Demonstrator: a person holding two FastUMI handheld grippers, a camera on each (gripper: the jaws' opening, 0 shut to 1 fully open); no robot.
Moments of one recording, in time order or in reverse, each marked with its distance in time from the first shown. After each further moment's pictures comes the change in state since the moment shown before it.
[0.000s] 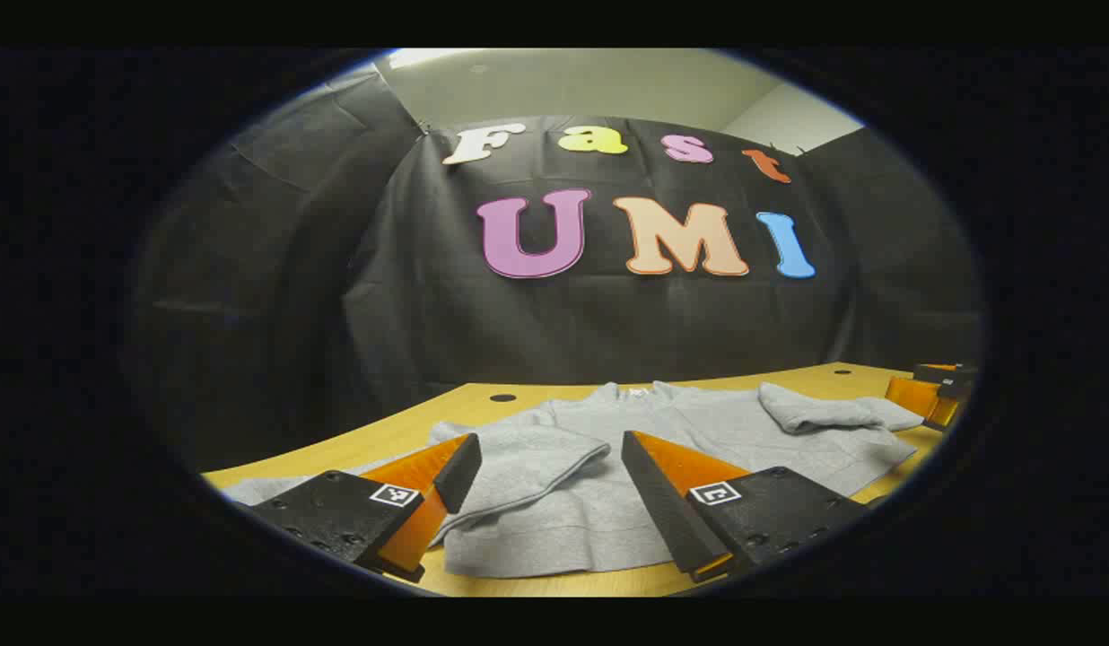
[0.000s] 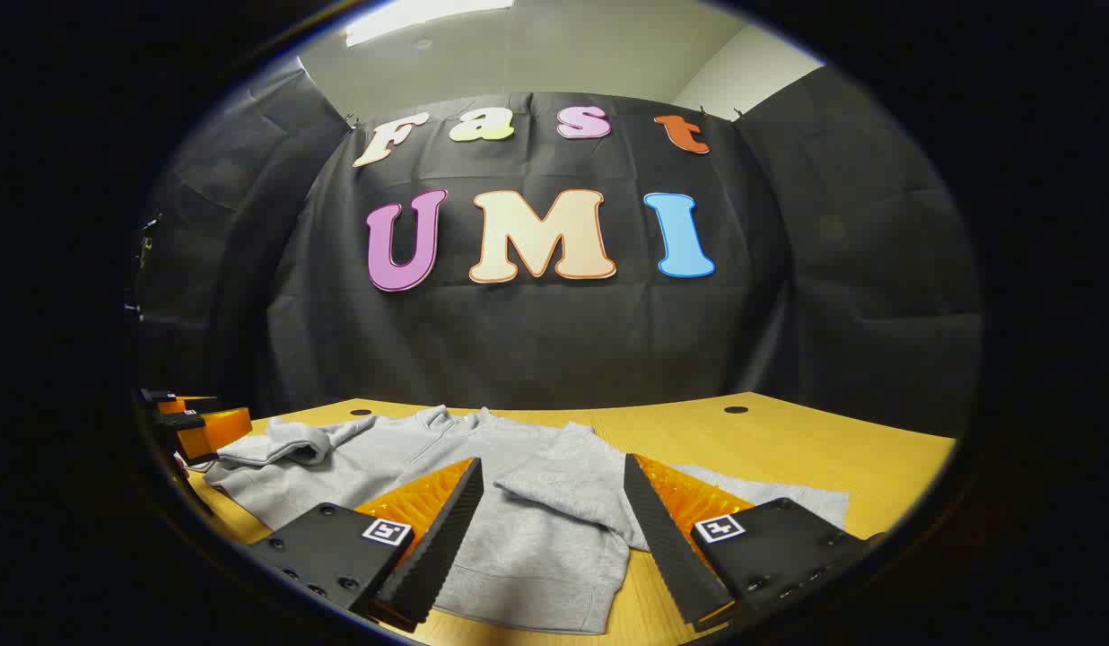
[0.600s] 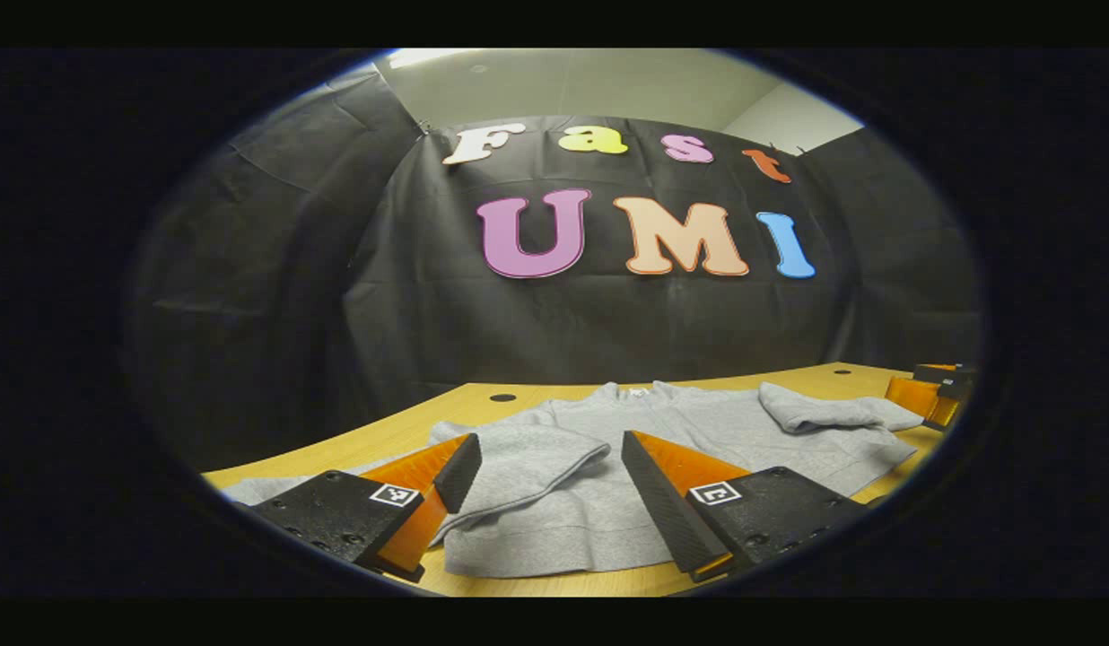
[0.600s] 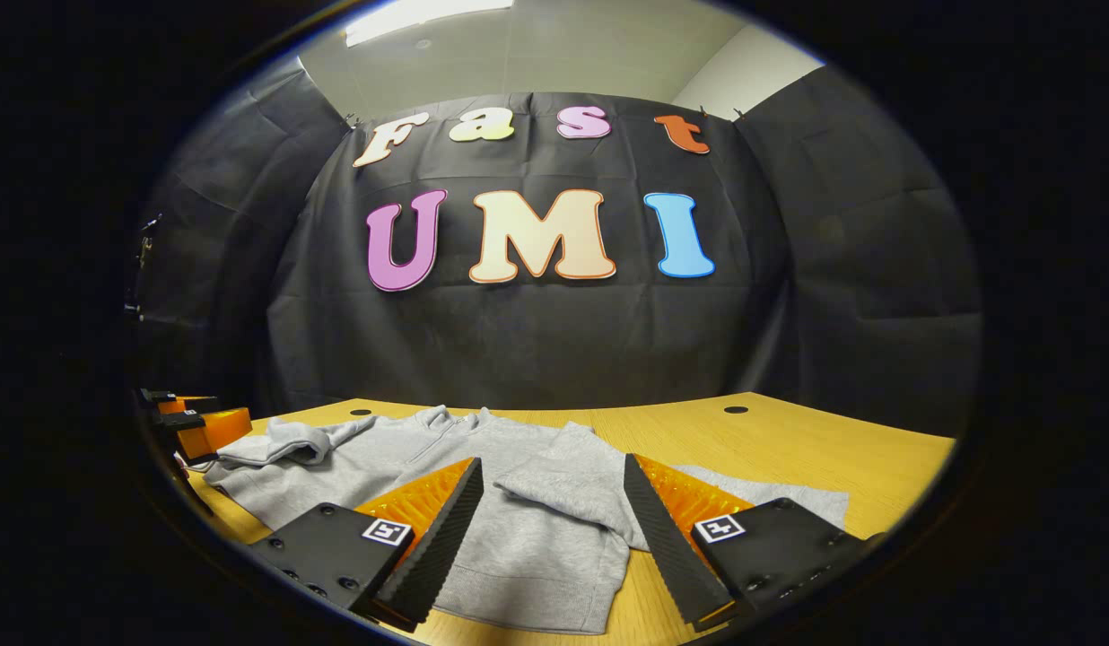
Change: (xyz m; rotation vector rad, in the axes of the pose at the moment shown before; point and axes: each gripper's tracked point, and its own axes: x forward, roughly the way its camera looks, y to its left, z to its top) left arm -0.001 0.000 0.000 -0.001 0.000 0.001; right arm 0.000 -0.001 0.001 0.000 0.000 0.001
